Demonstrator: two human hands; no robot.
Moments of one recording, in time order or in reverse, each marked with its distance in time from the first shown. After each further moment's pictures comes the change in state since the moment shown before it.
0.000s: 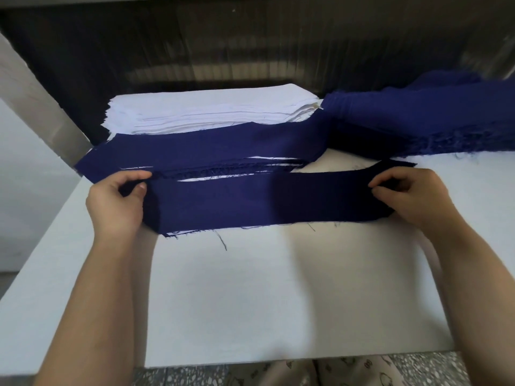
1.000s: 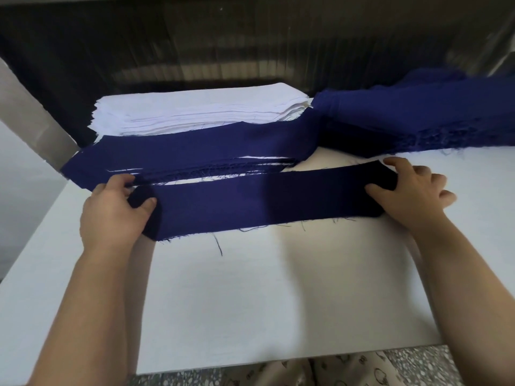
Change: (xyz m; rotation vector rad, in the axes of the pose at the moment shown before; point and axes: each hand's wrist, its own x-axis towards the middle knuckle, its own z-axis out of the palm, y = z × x) left_hand -0.010 0.011 0.000 0.438 -0.127 -0.001; right_hand 0.010 0.011 0.009 -0.422 0.069 0.268
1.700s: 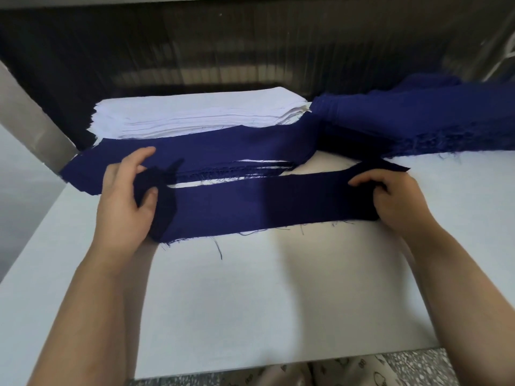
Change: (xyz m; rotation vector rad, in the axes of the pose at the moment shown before) left_hand -0.002 0.005 0.003 -0.311 0.034 0.433; right_hand -0.006 -0.003 0.005 0.406 0.007 -0.383
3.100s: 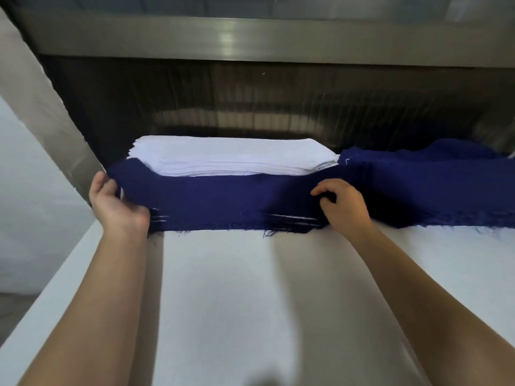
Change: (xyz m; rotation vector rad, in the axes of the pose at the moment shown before) left_hand 0.103 -0.045 -0.001 -1.525 0.843 -0.766; right_hand 0.094 -0.074 0.075 0.057 -0.066 -0.091
